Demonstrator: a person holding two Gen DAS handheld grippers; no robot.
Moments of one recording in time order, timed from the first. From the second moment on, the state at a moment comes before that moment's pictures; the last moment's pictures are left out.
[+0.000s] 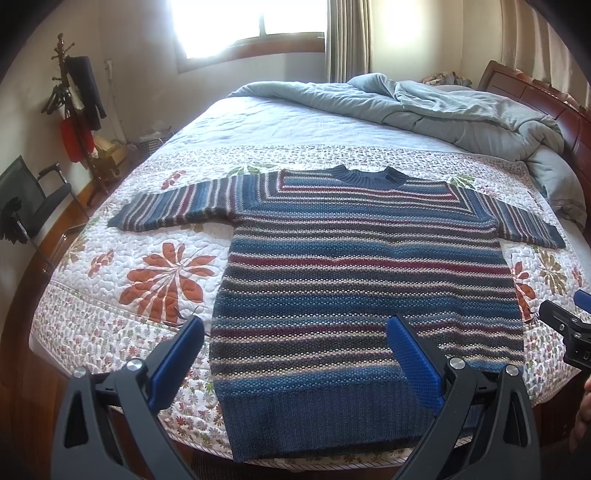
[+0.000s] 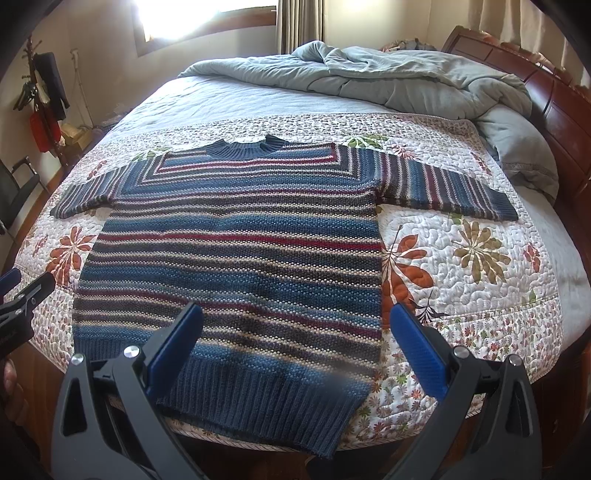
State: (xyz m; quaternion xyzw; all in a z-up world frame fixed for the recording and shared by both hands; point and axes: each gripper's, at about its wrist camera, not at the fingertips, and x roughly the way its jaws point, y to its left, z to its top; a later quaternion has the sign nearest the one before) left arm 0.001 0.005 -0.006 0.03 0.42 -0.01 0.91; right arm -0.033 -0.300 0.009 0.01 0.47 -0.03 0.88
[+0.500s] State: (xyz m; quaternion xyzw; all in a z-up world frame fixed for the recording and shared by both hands) left arm 0.001 0.006 -0.007 0.03 0.42 -0.01 0.91; right arm -0.032 -0.300 0.008 0.01 0.47 -0.03 0.88
